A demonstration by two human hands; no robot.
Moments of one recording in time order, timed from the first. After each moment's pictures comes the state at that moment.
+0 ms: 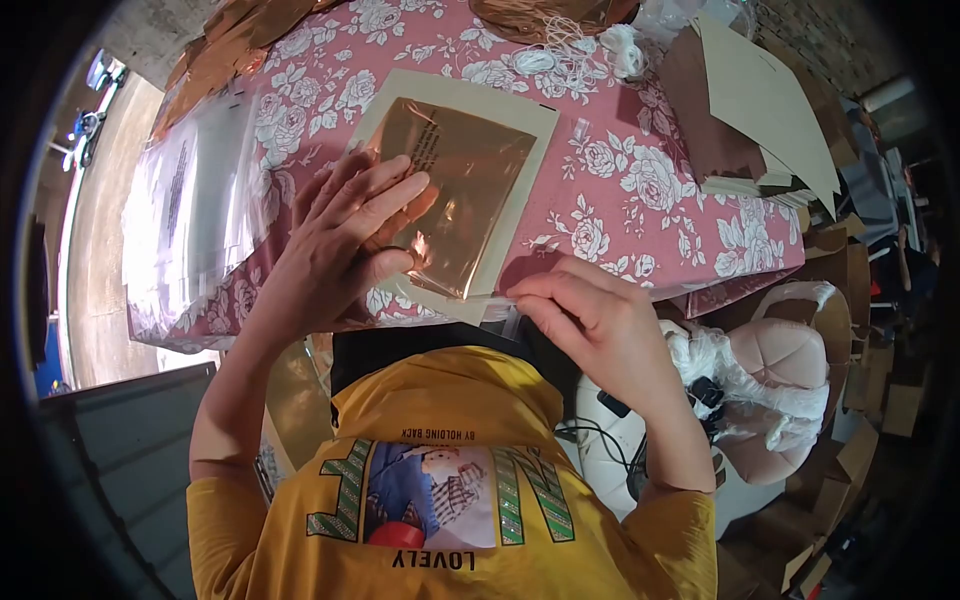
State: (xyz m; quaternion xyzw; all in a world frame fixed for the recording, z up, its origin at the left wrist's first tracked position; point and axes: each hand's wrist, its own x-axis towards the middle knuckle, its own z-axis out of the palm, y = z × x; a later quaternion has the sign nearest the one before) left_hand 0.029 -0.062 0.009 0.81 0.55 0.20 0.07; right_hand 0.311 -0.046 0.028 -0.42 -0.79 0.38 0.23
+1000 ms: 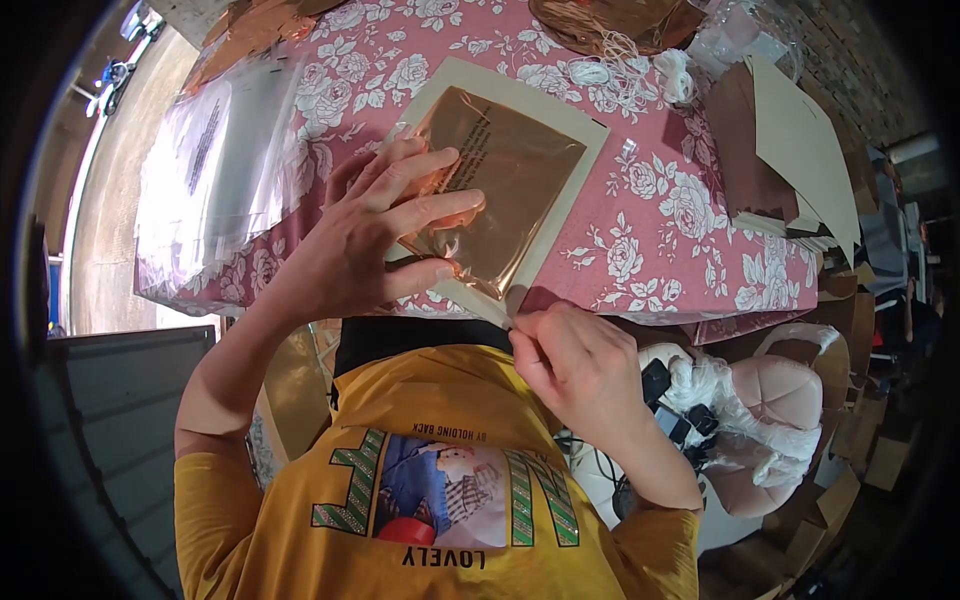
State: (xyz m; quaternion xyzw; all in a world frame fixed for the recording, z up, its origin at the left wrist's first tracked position) left_hand 0.027 -0.065 0.010 0.81 0.53 0.22 0.09; right_hand 0.288 -0.070 0.014 -0.36 -0.88 0.19 0.26
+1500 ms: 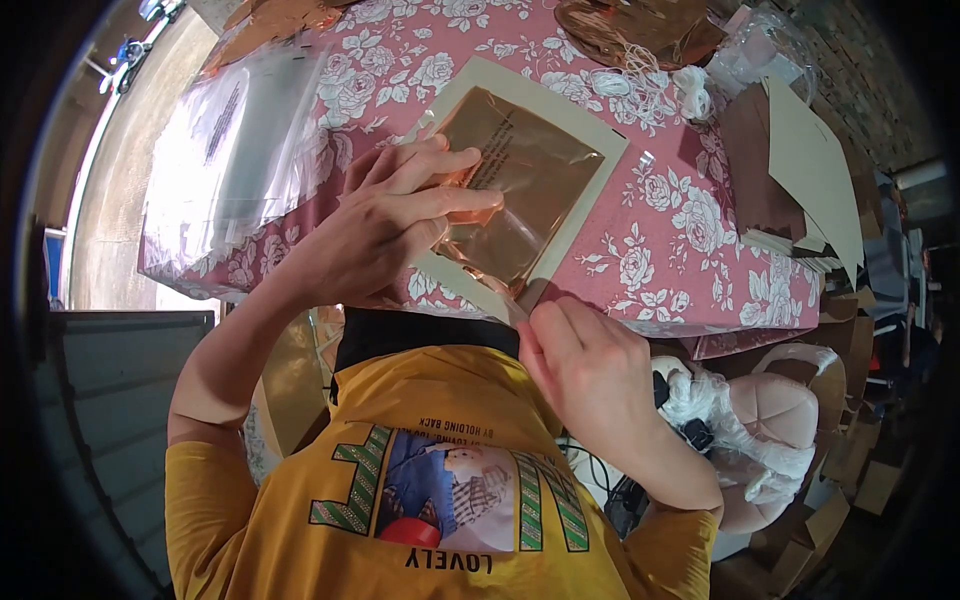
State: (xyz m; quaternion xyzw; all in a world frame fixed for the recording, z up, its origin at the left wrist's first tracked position) left_hand 0.022 -0.062 0.009 0.81 0.51 0.24 0.14; right_hand 0.280 -0.065 0.031 -0.35 -0.90 0.18 0.18
